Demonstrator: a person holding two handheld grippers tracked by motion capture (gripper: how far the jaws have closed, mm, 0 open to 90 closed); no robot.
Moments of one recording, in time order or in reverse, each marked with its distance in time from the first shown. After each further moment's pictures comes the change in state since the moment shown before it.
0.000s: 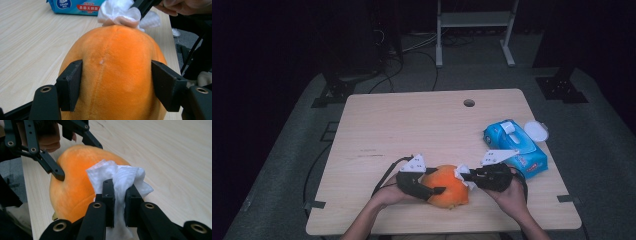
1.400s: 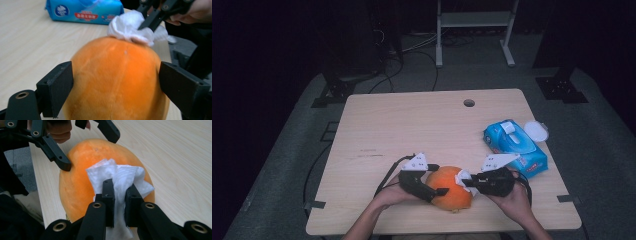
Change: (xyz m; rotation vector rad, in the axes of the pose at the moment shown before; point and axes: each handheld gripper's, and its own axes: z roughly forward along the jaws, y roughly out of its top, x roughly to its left) left arm -0.004 0.006 0.004 -0.037 -0.027 -0.021; right arm 0.012 -0.001 -0.009 0.043 0.019 -0.051
